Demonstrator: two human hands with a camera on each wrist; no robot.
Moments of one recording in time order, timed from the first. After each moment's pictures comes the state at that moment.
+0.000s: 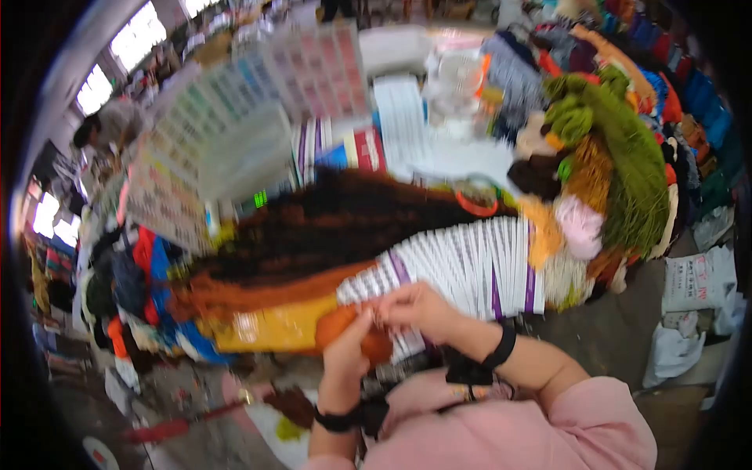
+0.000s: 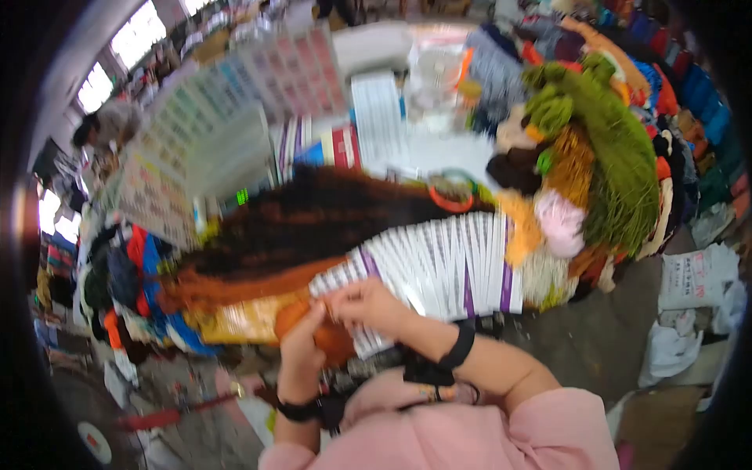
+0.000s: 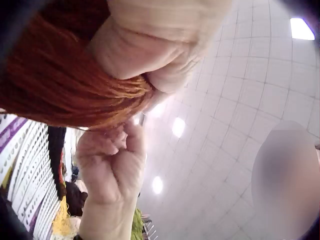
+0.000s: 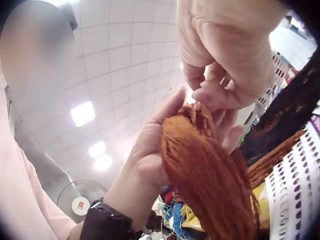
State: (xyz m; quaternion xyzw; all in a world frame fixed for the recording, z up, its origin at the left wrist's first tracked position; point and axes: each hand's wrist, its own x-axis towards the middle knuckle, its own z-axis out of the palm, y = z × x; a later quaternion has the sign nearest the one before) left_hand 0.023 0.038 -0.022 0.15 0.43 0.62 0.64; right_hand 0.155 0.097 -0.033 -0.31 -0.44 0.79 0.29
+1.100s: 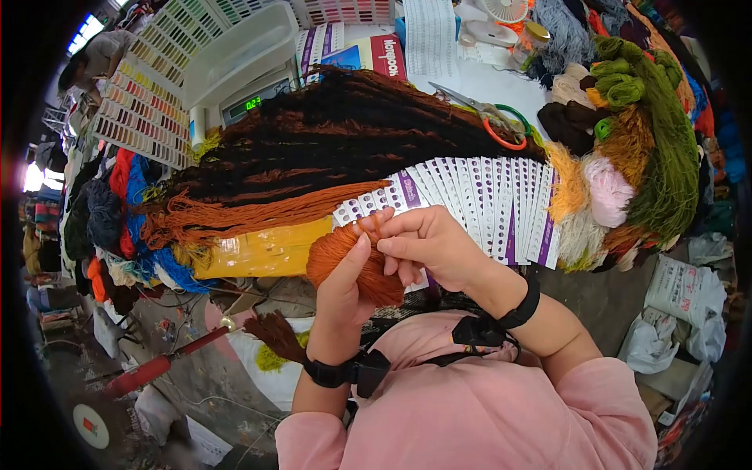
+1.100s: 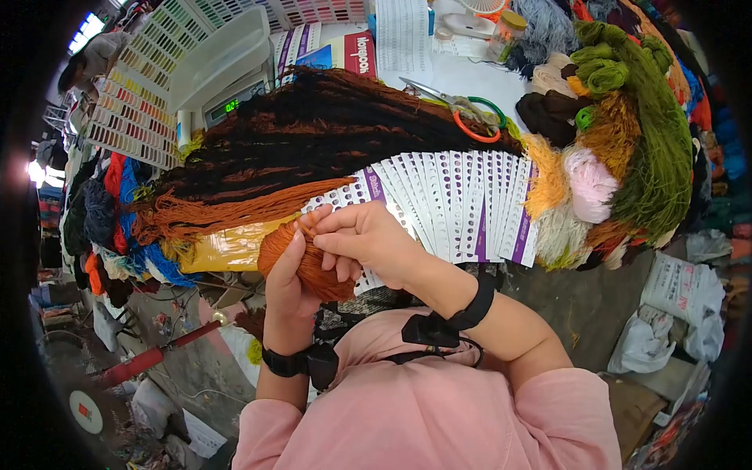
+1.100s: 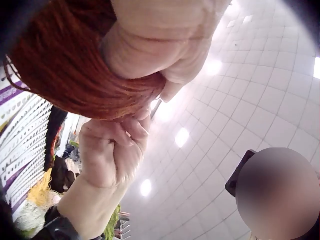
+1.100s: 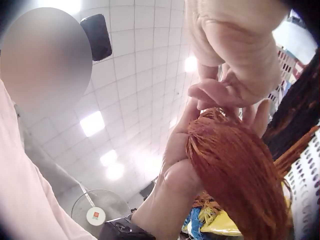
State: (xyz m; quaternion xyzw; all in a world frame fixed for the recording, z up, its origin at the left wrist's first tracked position) left_hand 0.012 0.044 -0.033 0.15 0.28 0.61 0.73; right_hand 0.144 0.103 -0.012 -0.32 -0.40 0.82 0.26
